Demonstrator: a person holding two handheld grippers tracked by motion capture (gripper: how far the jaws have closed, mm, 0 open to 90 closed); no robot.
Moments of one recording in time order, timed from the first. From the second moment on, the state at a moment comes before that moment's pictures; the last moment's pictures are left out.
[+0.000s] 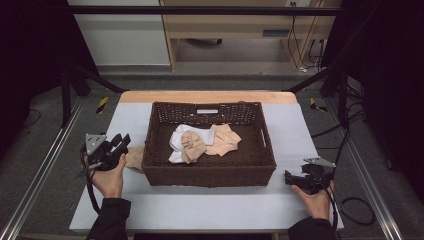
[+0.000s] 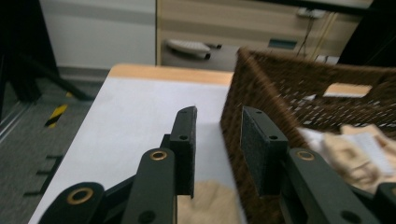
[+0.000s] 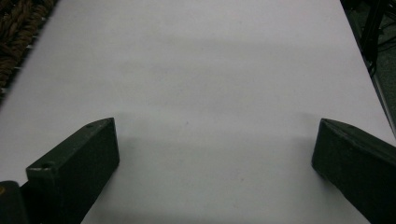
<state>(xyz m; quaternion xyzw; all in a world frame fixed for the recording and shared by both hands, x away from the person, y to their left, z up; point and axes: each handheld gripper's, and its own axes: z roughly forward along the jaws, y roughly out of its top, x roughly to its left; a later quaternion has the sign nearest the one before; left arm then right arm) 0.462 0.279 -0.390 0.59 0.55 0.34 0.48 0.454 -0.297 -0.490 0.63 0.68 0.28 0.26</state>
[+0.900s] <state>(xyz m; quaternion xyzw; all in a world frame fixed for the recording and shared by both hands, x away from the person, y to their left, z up) 0.487 0.176 -0.336 0.67 0.45 0.32 0.49 0.454 -0.298 -0.490 0.63 0.68 0.28 0.26</state>
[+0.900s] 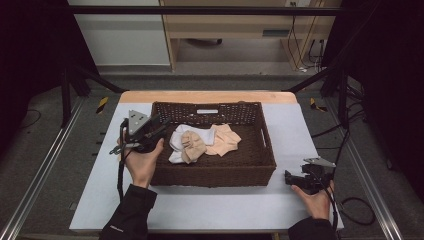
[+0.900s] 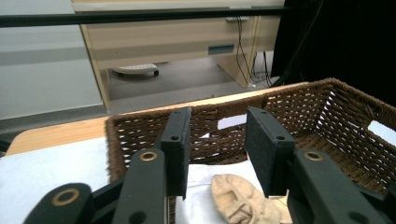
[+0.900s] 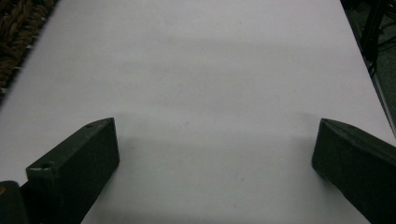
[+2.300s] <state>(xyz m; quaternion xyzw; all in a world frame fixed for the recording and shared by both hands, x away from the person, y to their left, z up) 0.571 0.131 -0.412 0.77 0.49 0.24 0.34 0.454 -0.298 -0.490 0.63 0.68 0.28 0.26</state>
